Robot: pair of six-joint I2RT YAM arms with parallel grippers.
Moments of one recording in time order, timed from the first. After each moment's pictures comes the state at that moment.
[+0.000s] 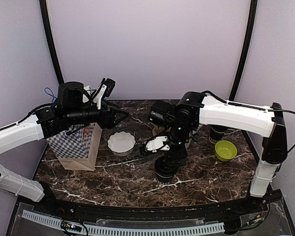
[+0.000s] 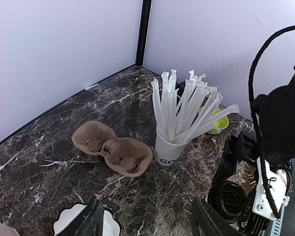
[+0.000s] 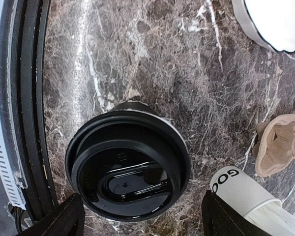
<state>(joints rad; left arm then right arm) -0.72 1.21 1.03 -0.14 0.25 -0.06 1.08 1.82 1.69 -1.28 -0.03 -0.62</state>
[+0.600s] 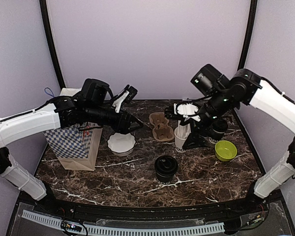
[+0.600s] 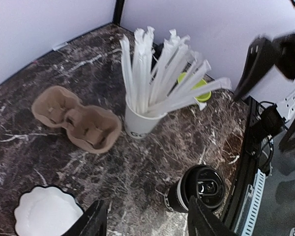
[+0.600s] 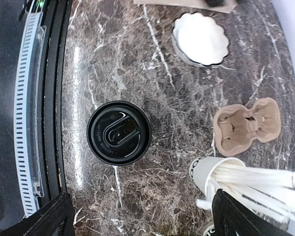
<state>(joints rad) -0.79 1.39 1.23 -0.36 0.29 -0.12 0.95 1.53 1.68 -1.27 -0.19 -0.62</state>
